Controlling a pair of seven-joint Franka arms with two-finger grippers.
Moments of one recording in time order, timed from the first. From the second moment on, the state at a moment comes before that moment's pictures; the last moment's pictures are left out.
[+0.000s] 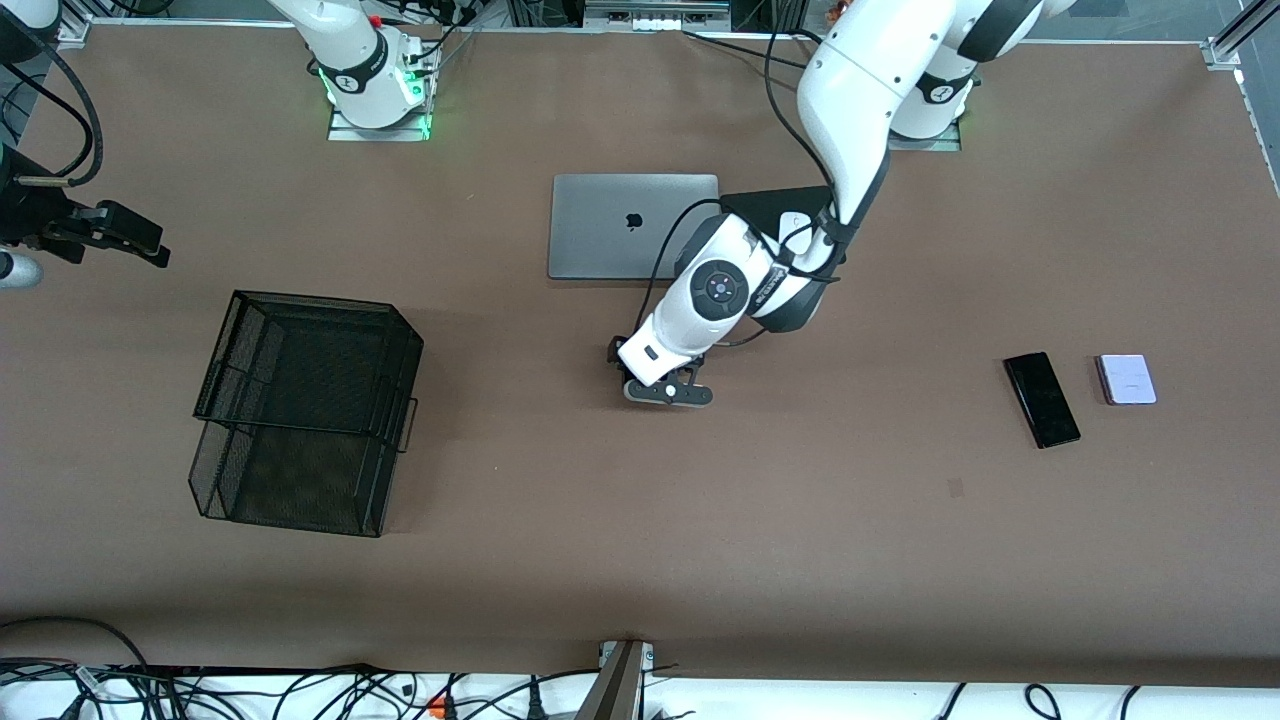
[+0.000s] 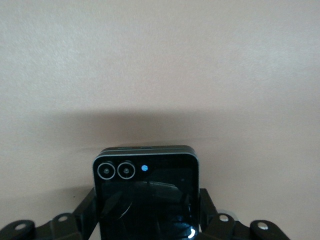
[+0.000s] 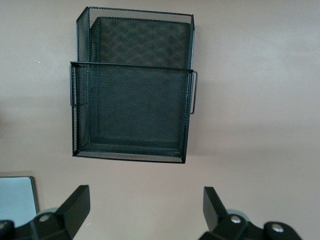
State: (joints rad) left arm -0.62 0.84 -0.09 -1.46 -0.27 2.41 -0.48; right arm -0.07 0.02 0.02 -1.65 -0.01 1.64 -0.01
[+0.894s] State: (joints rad) left arm -0.29 0.70 0.32 -1.45 0.03 1.69 -0.28; right arm 0.03 0.05 0.07 -1.65 0.01 1.67 0.08
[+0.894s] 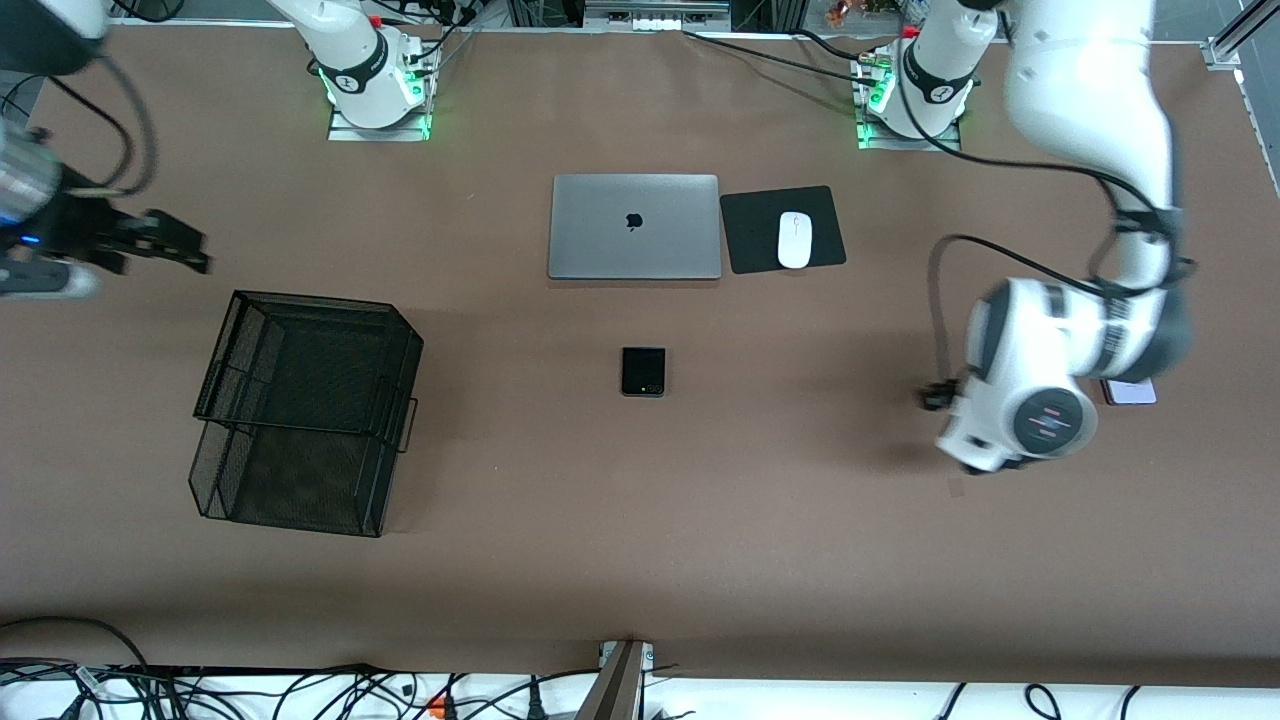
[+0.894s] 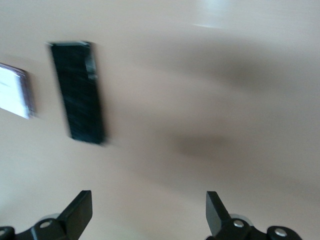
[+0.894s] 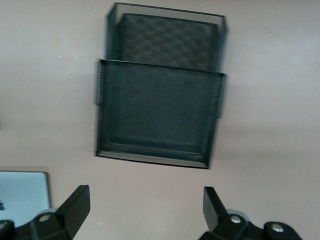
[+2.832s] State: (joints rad) left arm -0.06 0.66 0.28 -1.47 -0.21 1.74 0.19; right arm 0.75 0.95 0.05 -1.32 -0.20 2.39 1.08
